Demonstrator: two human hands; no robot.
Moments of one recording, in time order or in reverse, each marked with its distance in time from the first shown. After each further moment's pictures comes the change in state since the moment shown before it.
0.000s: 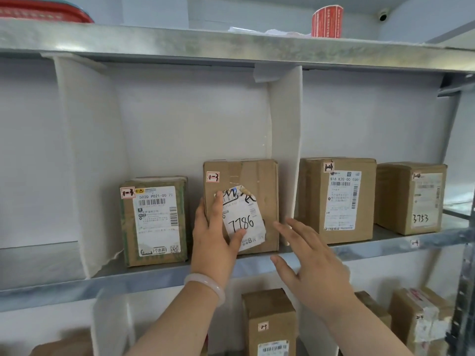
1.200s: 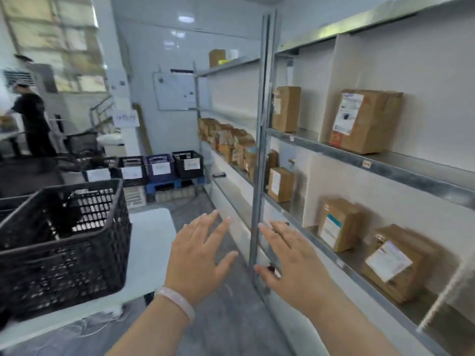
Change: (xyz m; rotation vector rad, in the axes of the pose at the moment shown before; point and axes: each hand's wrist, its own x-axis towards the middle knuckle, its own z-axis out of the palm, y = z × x) left_hand -0.430 0.098 -0.479 1.452 0.226 -0.562; right_hand -0.250 -0.416 -0.050 0.928 -0.616 -1.086
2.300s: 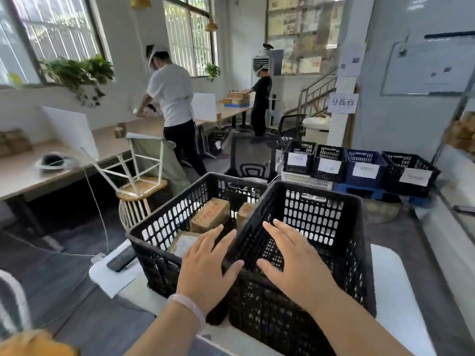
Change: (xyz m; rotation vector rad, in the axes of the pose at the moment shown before) left_hand -0.119 -0.538 -0.119 0.413 -0.136 -0.877; right_hand 0.359 -0.477 0.309 0.507 -0.312 -0.679
